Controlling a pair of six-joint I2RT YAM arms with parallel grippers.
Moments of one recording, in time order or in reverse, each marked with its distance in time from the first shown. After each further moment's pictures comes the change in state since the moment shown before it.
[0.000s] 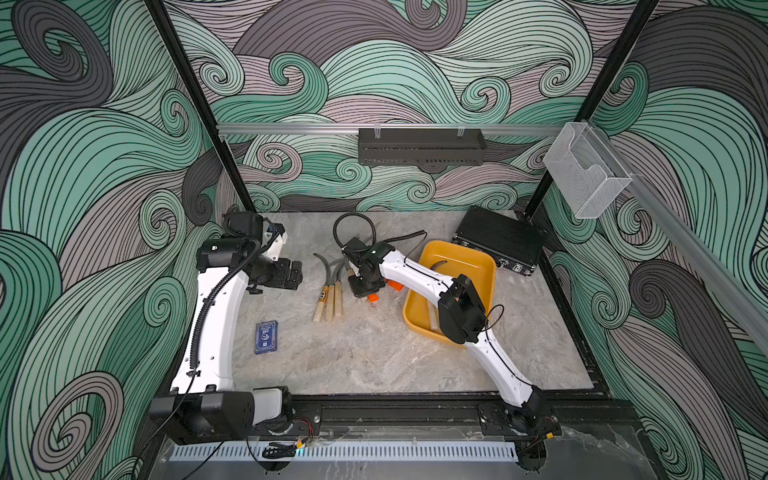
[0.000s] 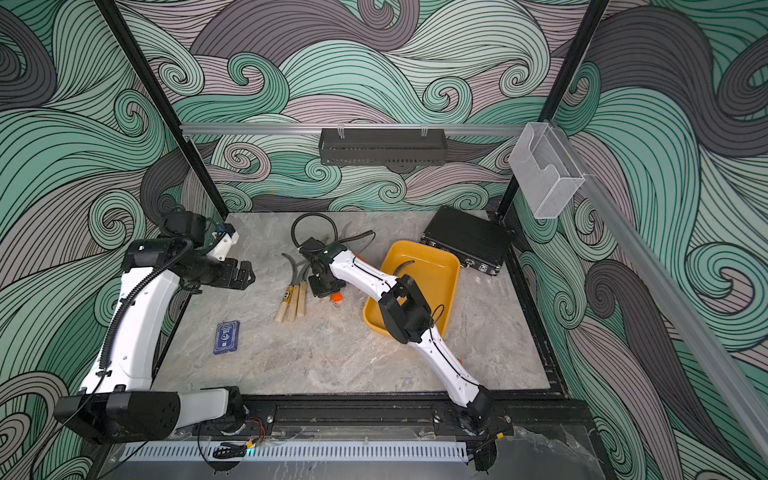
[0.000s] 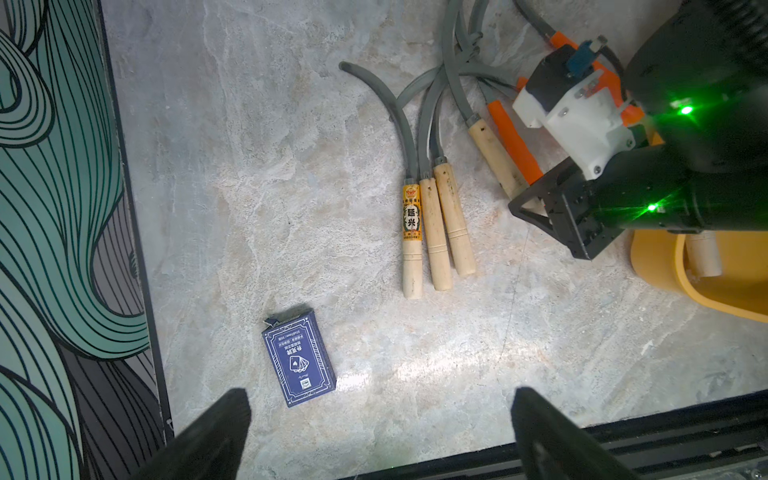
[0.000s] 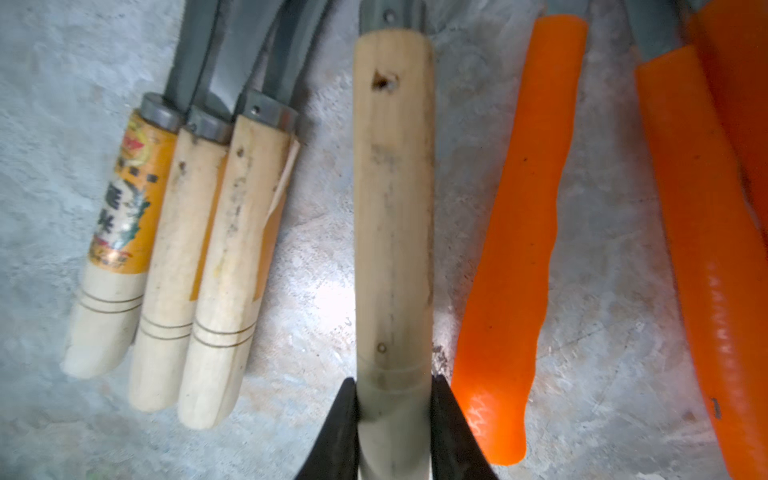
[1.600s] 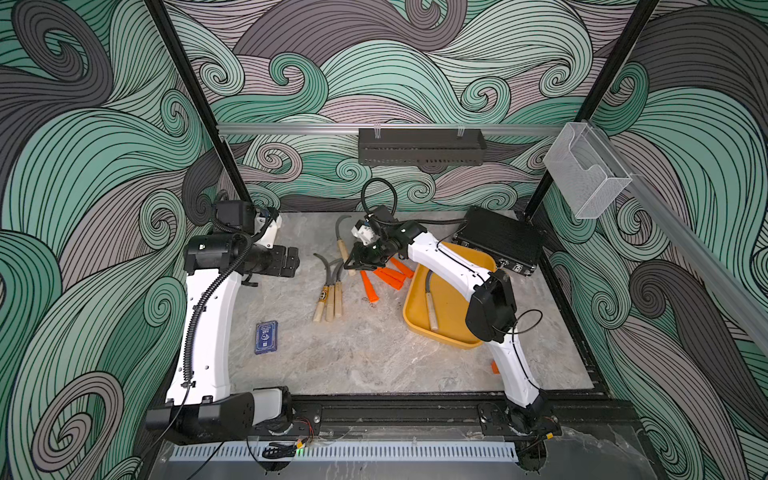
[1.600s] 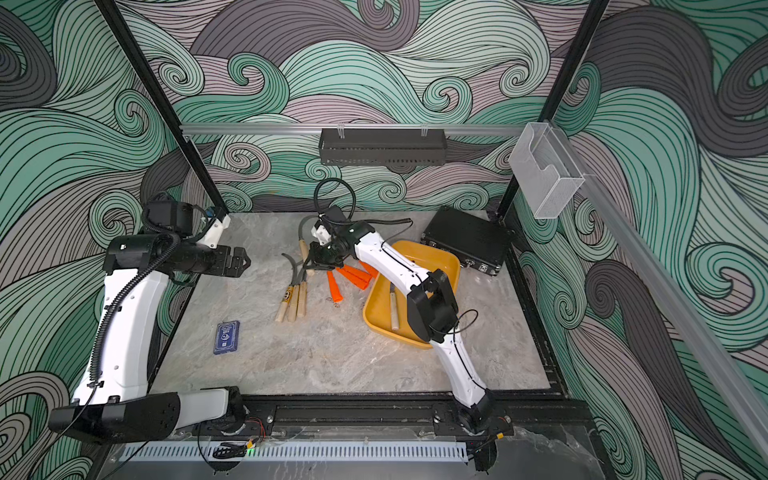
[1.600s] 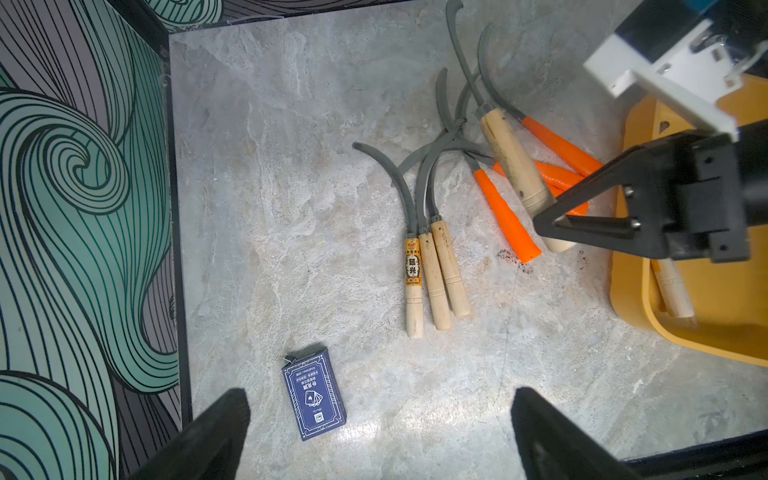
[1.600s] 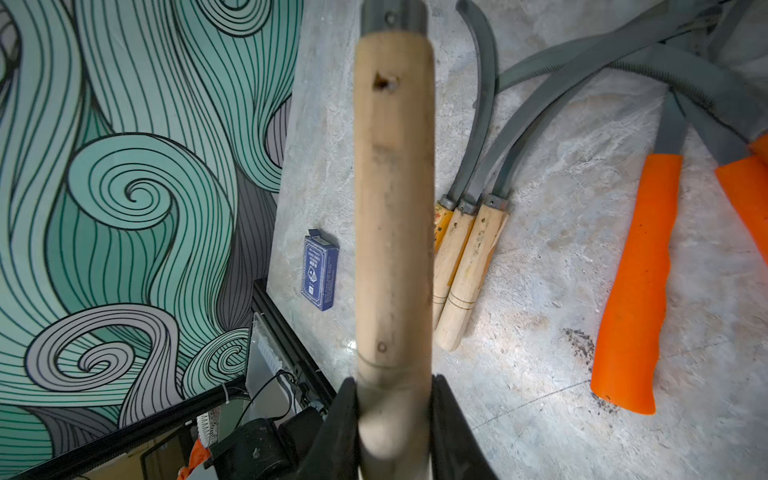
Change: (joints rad) left arm 0.000 -0.001 0.145 0.012 0.003 -0.003; right arm -0.116 -0.260 -0.129 0.255 -0.431 0.184
